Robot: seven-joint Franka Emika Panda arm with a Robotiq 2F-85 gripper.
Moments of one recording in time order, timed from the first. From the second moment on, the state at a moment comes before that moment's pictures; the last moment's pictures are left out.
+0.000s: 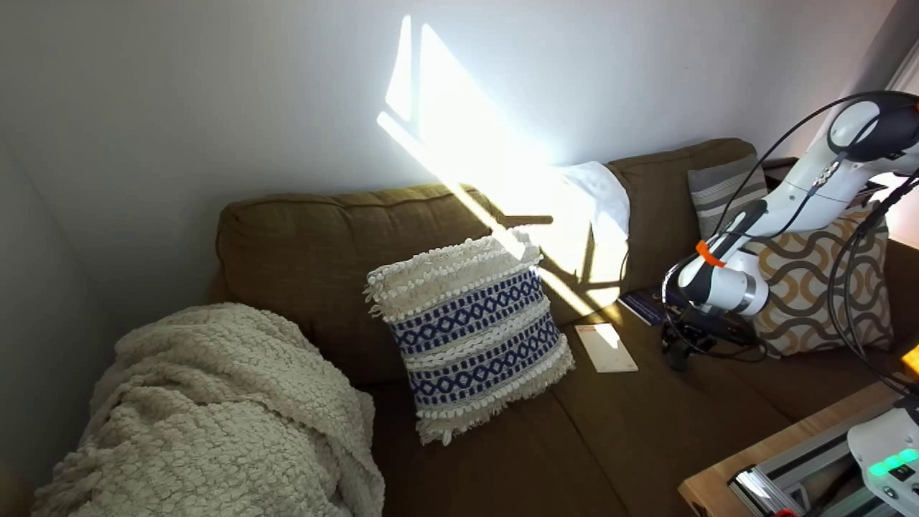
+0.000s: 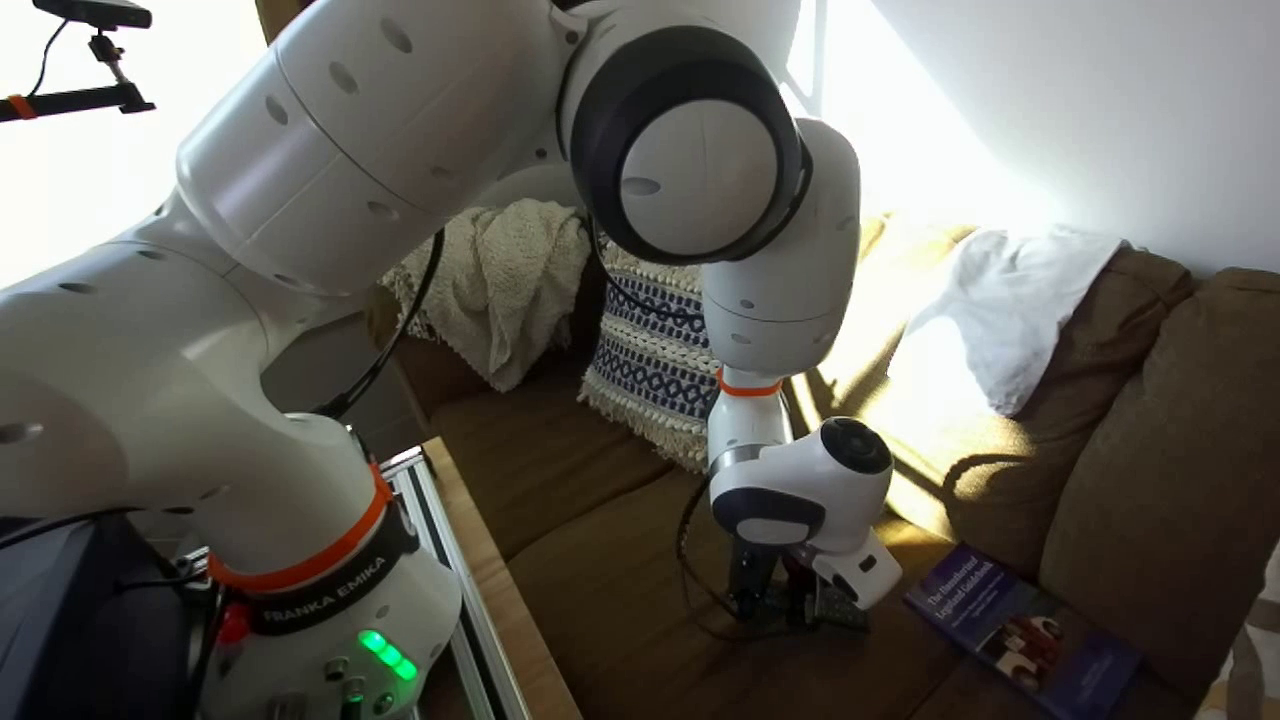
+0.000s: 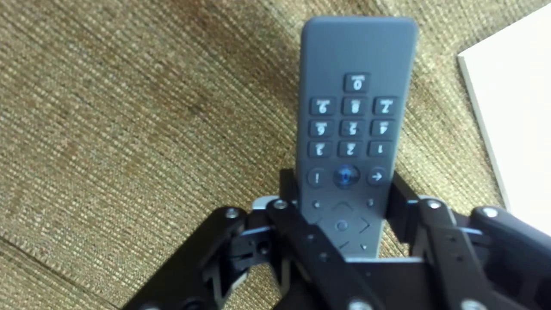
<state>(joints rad) -0.48 1.09 0.17 -2.10 0.22 3.08 0.12</state>
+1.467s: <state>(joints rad) -0.26 1.12 0.08 -2.04 0.50 3.16 0.49</state>
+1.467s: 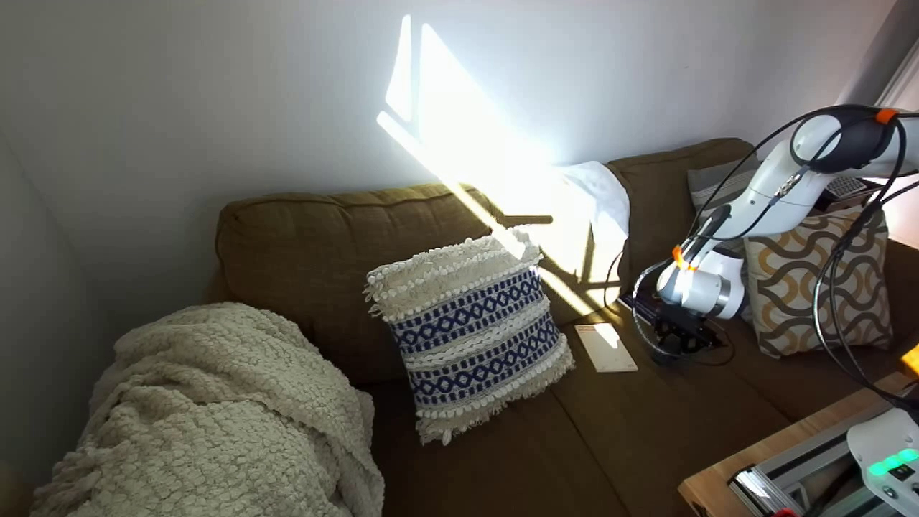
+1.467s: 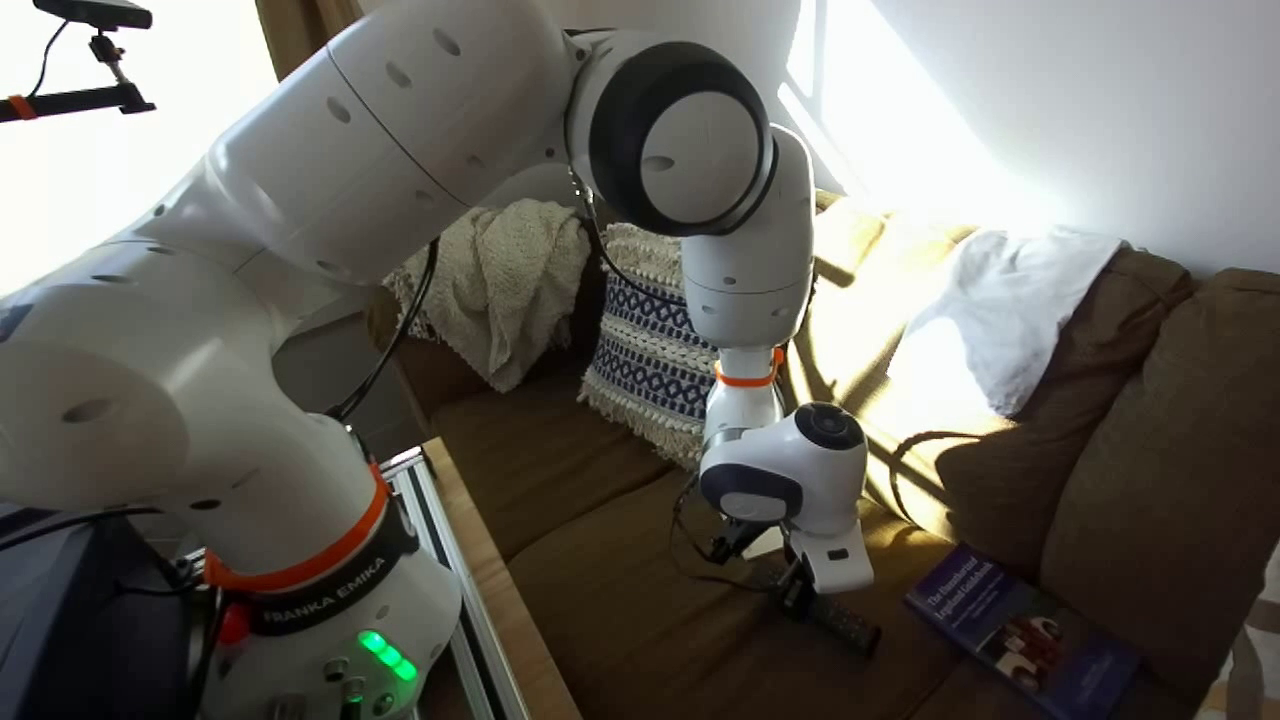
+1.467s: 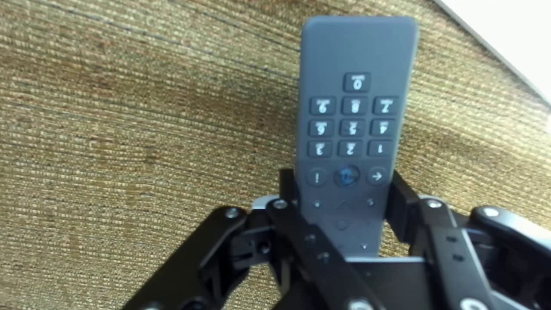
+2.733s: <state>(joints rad) -0.25 1.12 0.12 -2.07 0.56 3.37 0.50</state>
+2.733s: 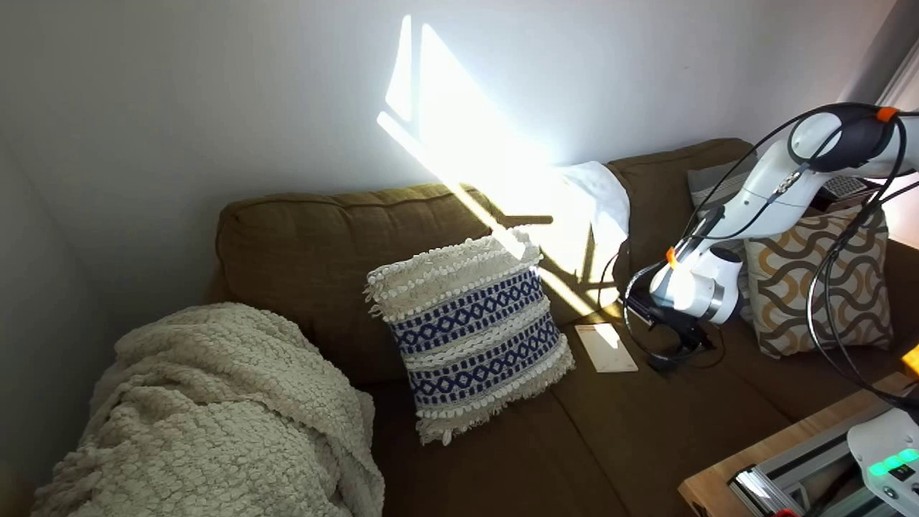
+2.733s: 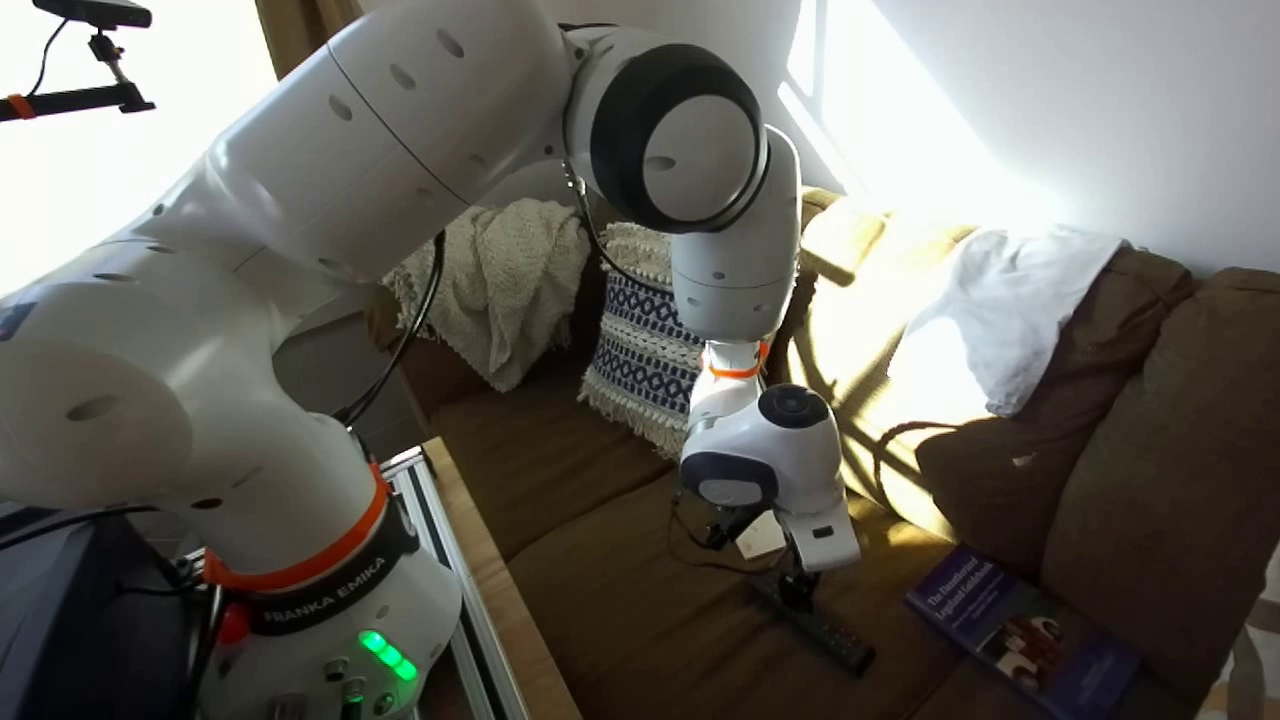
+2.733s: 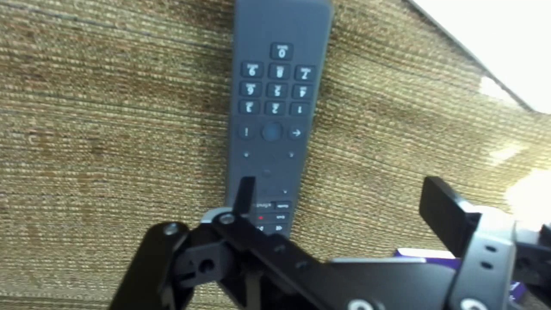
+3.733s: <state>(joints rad) -0.48 0.80 0.12 -2.28 0.17 2.88 0.01</state>
